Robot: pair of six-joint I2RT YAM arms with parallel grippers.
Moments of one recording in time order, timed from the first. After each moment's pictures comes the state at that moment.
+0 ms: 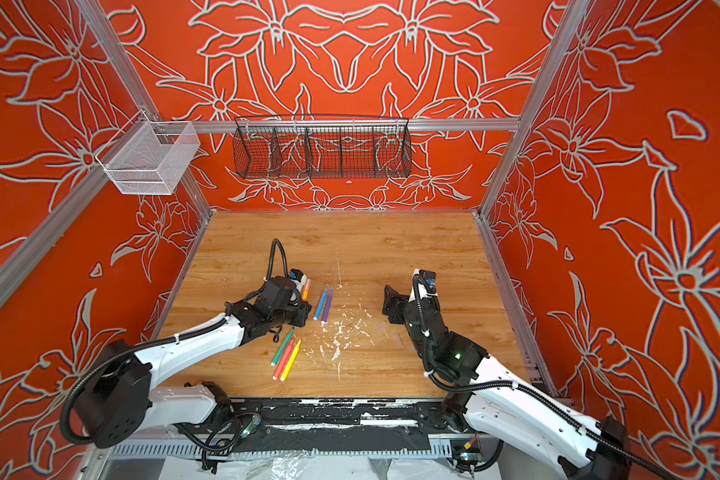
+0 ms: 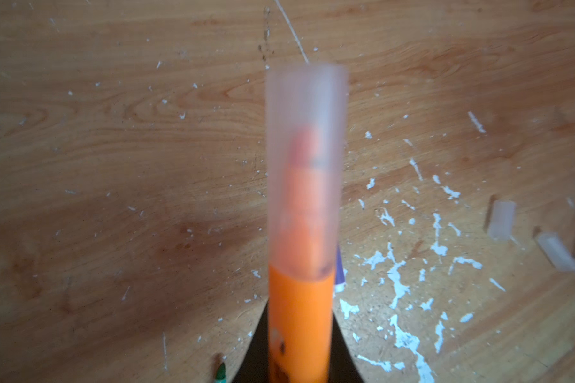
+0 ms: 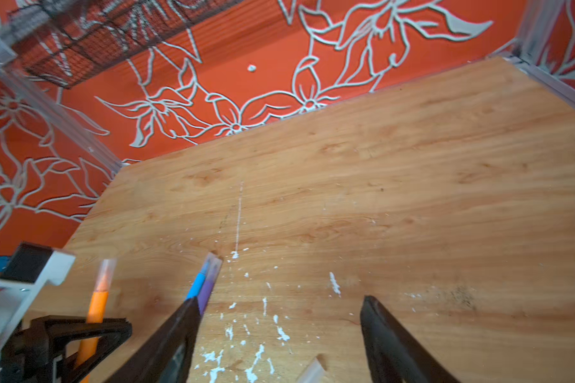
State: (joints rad) left arm -0.58 1.34 0.70 -0.24 -0.05 -0.38; right arm 0.78 0.73 0.54 -0.23 0.58 0.62
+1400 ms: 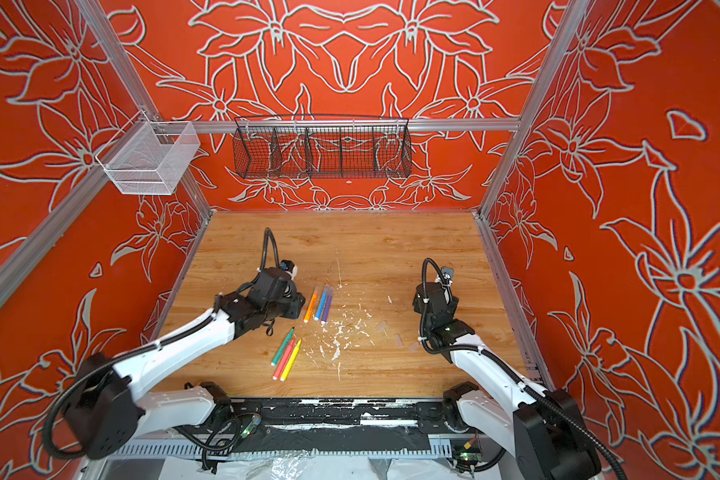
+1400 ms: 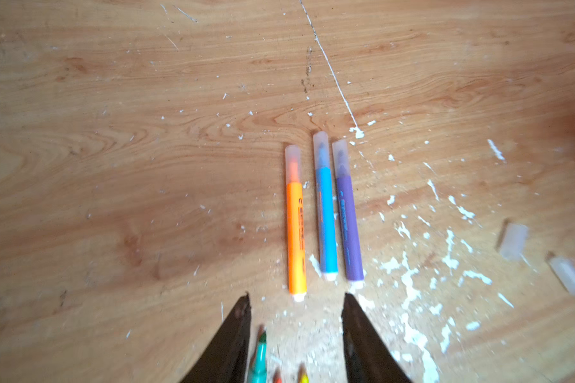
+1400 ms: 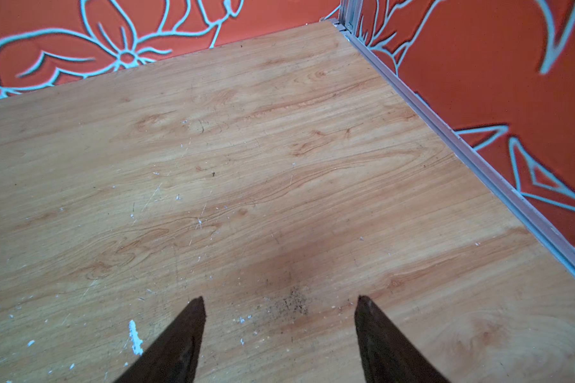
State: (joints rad) left arm -0.57 1.14 0.76 -0.46 -0.13 -0.39; right arm 0.35 1.02 0.44 -0.06 0.56 0.47
